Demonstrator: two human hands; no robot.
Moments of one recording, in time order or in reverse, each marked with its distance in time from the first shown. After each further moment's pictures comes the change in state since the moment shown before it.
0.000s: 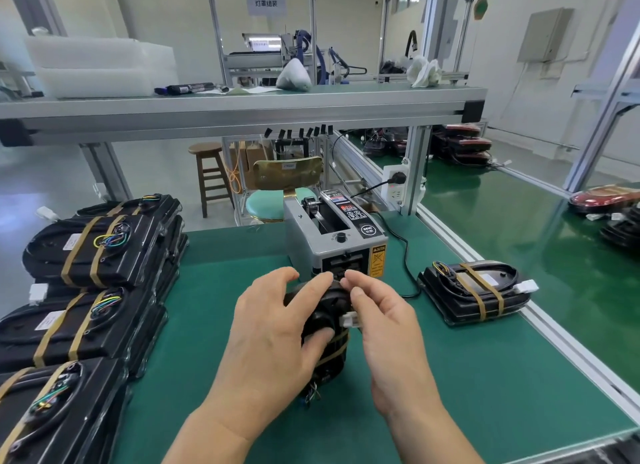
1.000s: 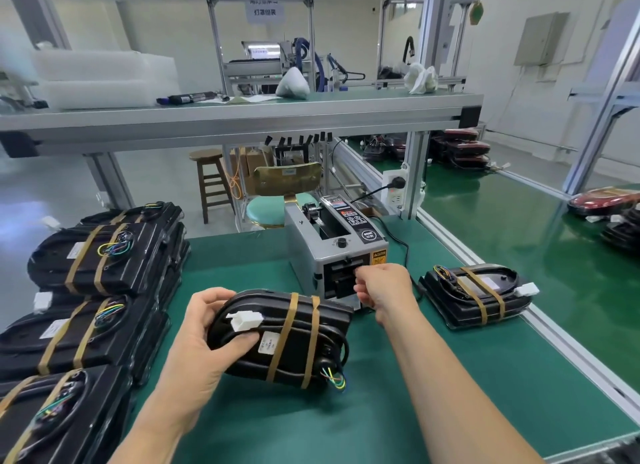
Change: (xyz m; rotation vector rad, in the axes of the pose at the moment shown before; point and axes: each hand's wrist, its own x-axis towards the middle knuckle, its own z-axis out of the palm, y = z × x) left_hand -0.030 -0.086 0.004 -1.025 0.042 -0.491; right_hand 0.115 0.018 -0.007 -0.272 0.219 0.292
